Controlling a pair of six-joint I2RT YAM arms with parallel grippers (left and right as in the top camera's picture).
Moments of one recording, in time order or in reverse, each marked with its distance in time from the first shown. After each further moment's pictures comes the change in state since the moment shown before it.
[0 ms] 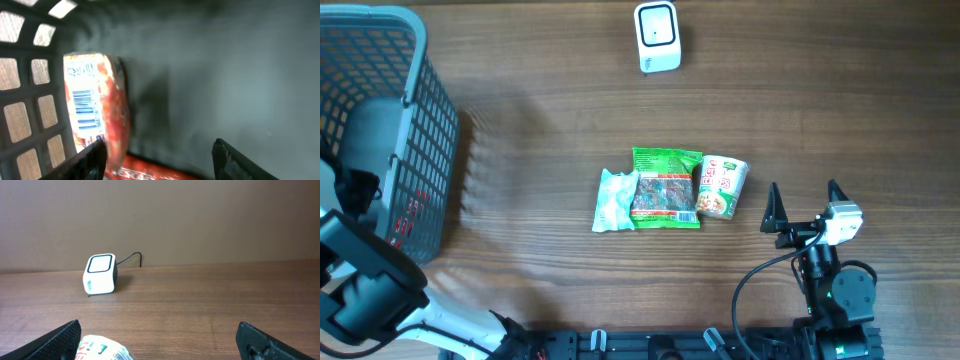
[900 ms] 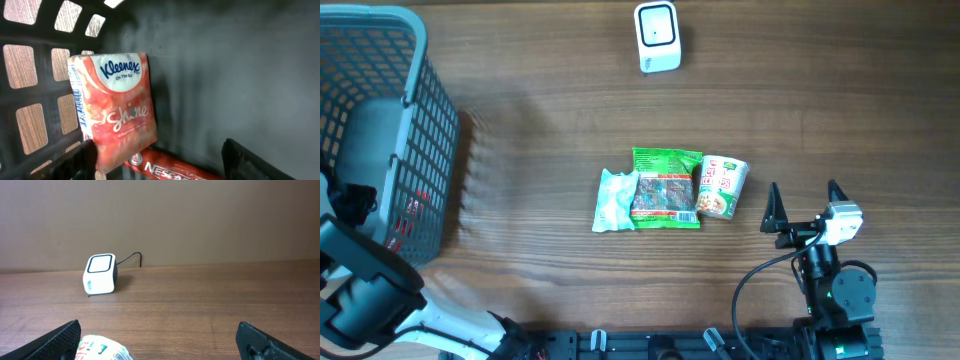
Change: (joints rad) left arm 0.045 -0.002 -0.015 -0.064 -0.055 -0.006; right arm 0.000 0.000 0.000 0.000 0.000 0.000
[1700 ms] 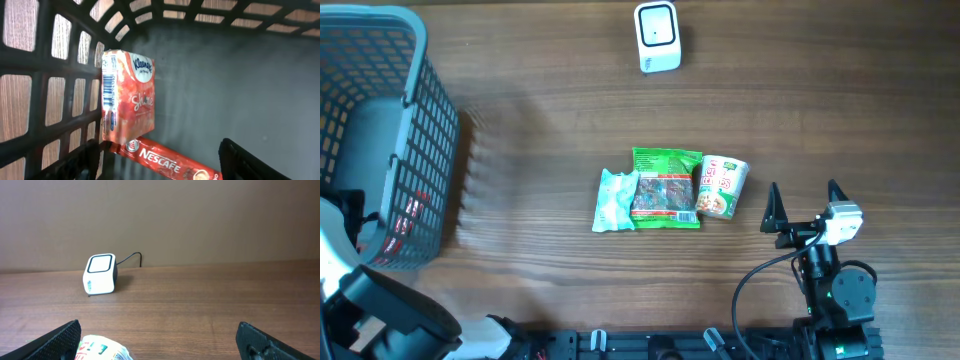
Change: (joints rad) left arm 0.032 -0.281 -0.222 0.196 0.049 -0.094; right arm 0.000 0.000 0.000 0.000 0.000 0.000
